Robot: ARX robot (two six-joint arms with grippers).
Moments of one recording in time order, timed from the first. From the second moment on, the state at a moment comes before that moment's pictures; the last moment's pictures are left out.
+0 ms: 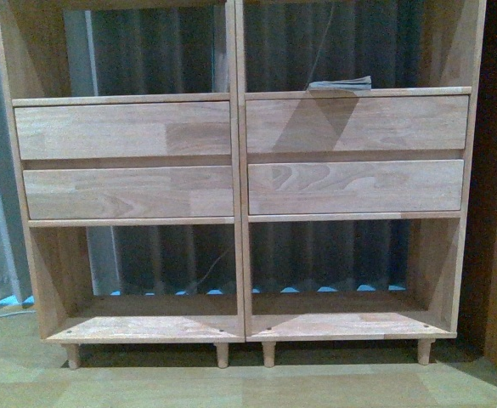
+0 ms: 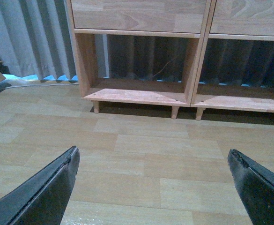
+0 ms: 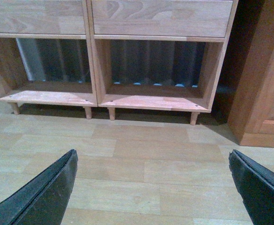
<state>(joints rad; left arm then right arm) 0.00 0.00 0.01 0.00 0.00 0.00 0.00 0.00 0.01 0.00 0.00 0.00</state>
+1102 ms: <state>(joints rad) 0.00 0.00 0.01 0.00 0.00 0.00 0.00 0.00 0.01 0.00 0.00 0.00</state>
